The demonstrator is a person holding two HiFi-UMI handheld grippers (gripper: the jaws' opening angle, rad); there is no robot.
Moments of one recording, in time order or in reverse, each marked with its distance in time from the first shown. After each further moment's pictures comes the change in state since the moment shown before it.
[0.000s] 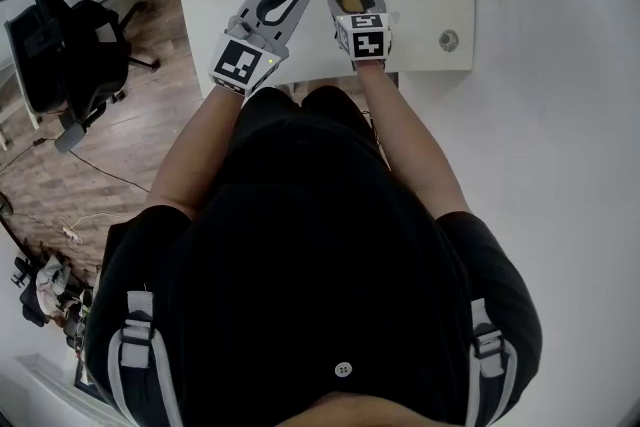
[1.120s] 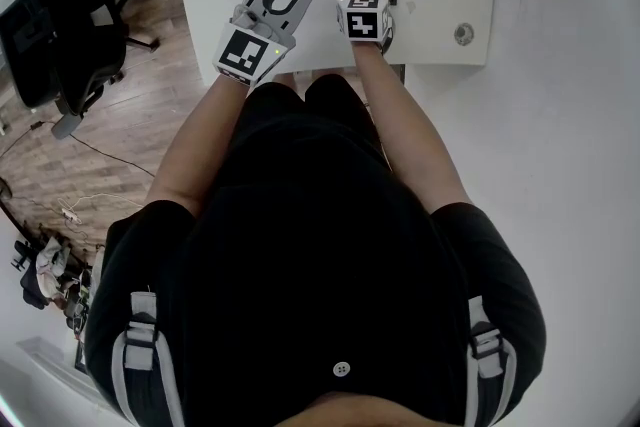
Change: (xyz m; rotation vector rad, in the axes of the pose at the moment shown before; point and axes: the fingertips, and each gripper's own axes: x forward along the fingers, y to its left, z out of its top) left arm 0.003 0.012 -0.038 -0.035 0.010 0.009; right arm 0.050 -0.012 -0.051 -0.004 0.146 -0.118
